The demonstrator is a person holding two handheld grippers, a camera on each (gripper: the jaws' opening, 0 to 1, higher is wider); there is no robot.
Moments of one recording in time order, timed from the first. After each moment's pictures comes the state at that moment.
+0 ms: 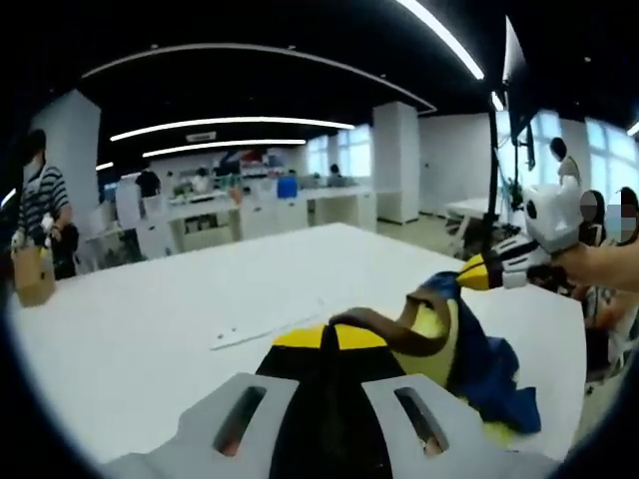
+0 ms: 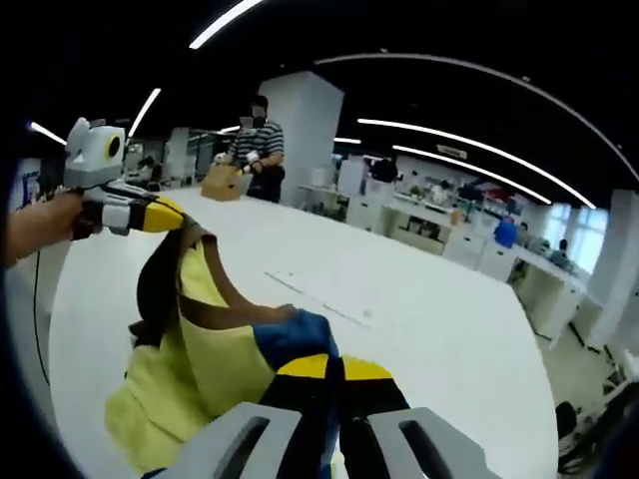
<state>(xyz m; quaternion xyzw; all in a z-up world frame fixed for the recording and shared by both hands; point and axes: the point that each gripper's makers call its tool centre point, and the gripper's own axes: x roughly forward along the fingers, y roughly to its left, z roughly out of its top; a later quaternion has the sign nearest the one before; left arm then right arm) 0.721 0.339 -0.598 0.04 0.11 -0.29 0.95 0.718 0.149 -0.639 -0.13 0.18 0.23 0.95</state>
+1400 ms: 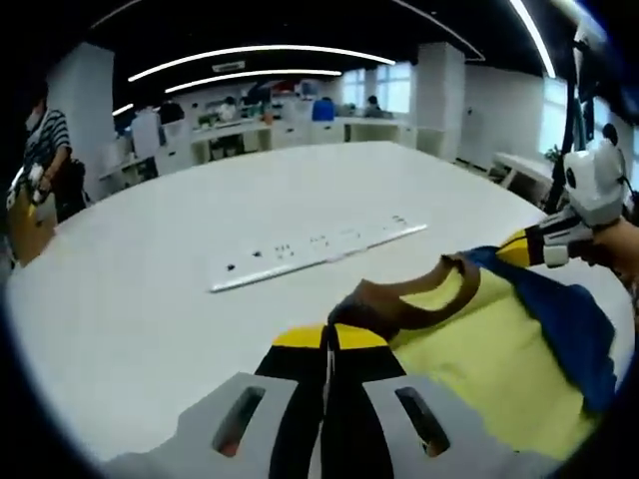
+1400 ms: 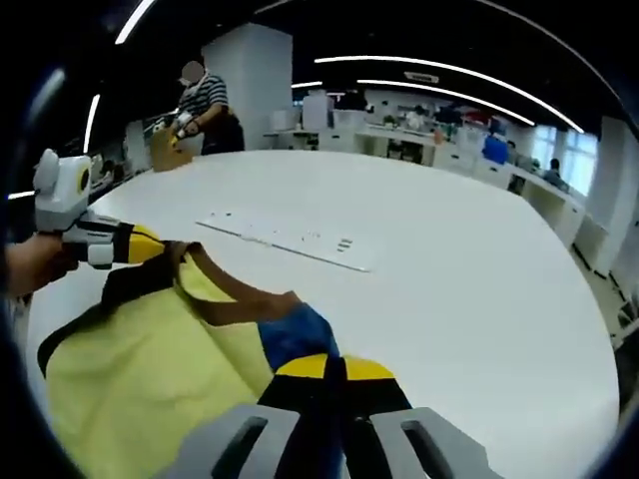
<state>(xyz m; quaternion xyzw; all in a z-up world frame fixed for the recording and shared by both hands) 0.841 0.360 -0.747 0.05 0.27 -0.21 0.94 0.839 0.143 -0.772 -0.07 0.33 0.18 0.92</state>
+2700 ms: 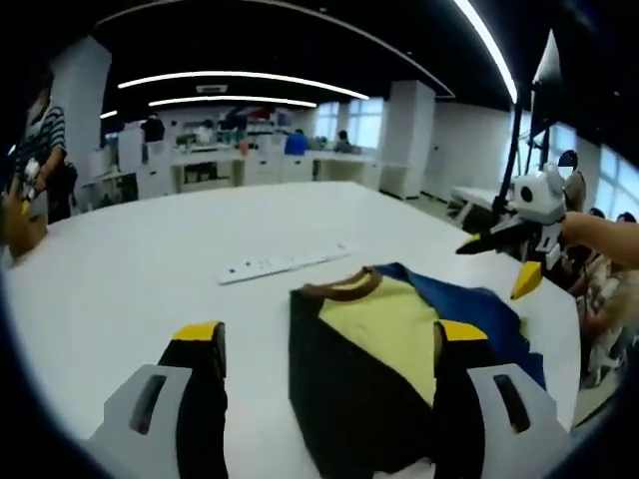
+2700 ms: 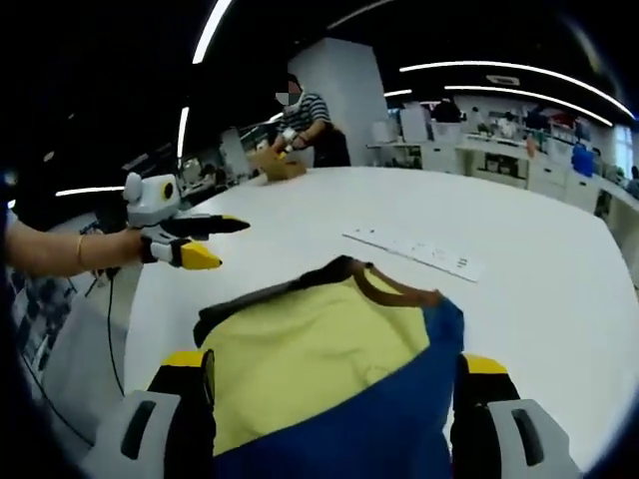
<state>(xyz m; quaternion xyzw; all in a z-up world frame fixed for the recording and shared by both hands) 0.711 0.399 -0.665 0.01 0.21 -0.29 0.93 0.685 0.195 -0.688 -0.03 0.30 0.41 0.86</state>
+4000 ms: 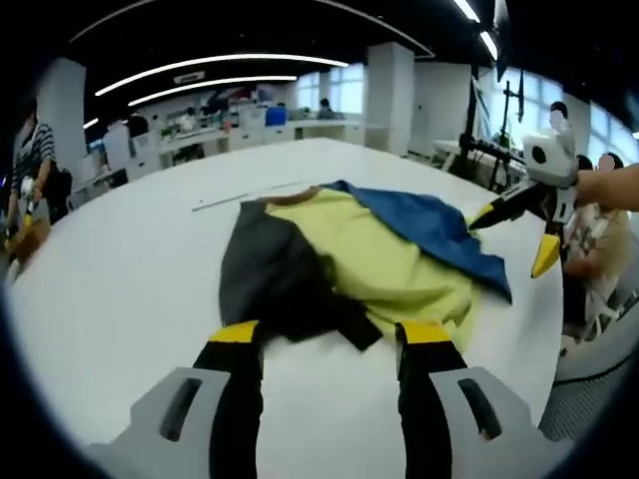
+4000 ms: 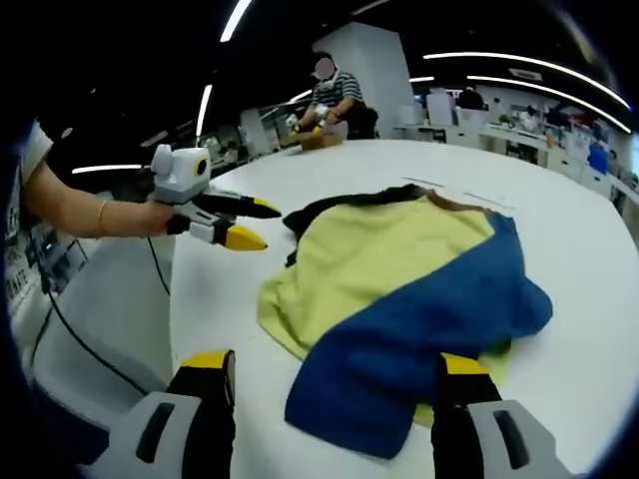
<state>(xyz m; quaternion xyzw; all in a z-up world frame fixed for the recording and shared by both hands) 0.578 0.377 -0.745 0.06 0.26 -0.31 0.91 0.518 0.190 -0.749 -0.06 0.33 0.44 0.83</state>
